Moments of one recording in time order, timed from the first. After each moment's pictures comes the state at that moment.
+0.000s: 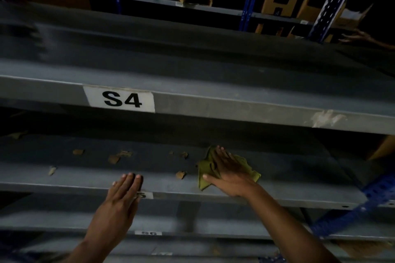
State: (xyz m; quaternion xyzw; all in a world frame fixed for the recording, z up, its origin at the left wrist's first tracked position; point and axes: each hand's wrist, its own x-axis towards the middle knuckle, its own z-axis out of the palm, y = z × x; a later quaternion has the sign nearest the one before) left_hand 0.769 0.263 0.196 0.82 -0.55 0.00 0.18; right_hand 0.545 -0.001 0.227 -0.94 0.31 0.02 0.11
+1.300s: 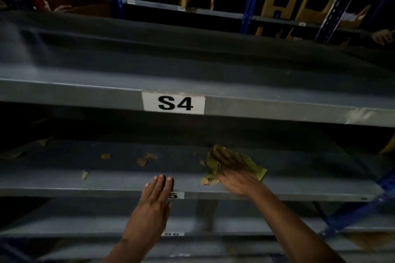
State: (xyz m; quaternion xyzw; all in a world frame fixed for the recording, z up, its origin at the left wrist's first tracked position) left_hand 0.784 0.267 0.185 0.79 -0.58 -0.01 0.19; right_hand 0.600 0.036 0.217 -0.95 0.31 0.05 0.05
